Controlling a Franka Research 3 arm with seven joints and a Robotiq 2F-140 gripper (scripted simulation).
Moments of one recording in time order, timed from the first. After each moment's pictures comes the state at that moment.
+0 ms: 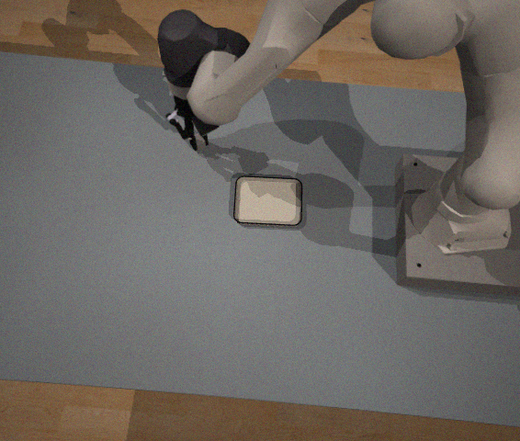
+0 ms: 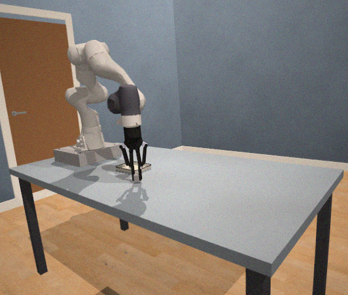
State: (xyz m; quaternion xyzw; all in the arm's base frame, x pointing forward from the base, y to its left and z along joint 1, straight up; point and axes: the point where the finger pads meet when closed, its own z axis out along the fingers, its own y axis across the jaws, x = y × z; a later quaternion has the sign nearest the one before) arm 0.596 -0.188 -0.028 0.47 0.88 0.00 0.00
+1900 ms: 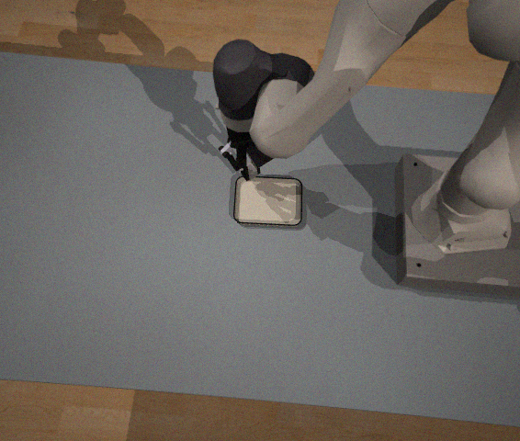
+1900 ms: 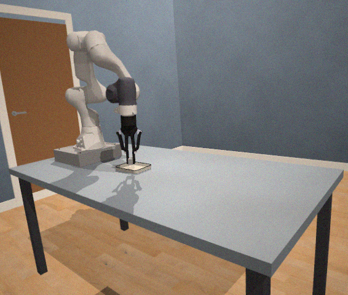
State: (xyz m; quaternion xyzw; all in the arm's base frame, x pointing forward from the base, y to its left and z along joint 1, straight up) arm 0.458 -0.094 0.009 0.45 0.89 -0.01 -0.03
